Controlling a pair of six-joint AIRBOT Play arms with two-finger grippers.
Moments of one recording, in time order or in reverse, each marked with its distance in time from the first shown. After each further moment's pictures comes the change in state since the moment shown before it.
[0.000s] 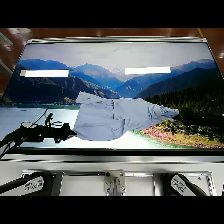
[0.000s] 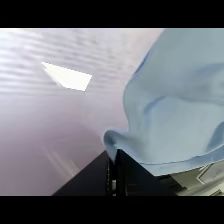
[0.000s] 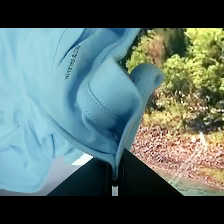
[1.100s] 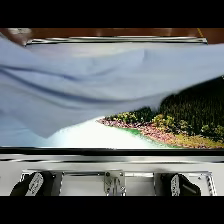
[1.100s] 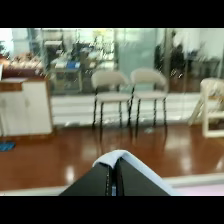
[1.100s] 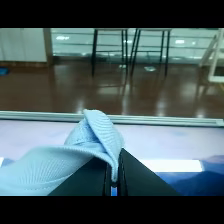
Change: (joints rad) left arm 0.443 0.491 1.549 0.217 -0.258 -0.062; right arm 0.001 0.620 0.706 -0.069 -0.077 -0.011
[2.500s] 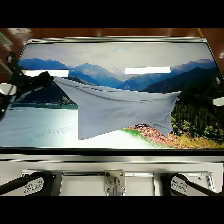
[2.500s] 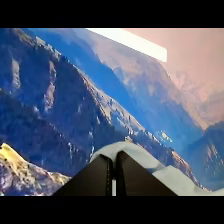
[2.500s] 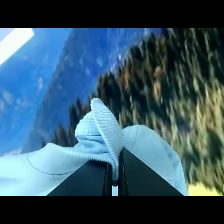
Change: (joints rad) left arm -0.533 -0.502 -0.954 0.028 0.738 -0.032; right arm 0.198 -0.812 -0.546 0.099 -0.510 0.069
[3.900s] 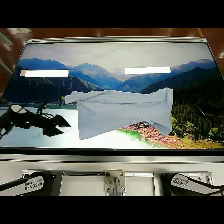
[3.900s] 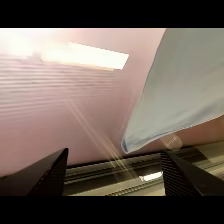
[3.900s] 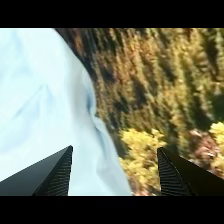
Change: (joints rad) left arm 0.142 -0.021 -0.327 0.089 -0.757 -0.112; right arm -0.306 -0.053 0.103 -0.085 0.423 -0.018
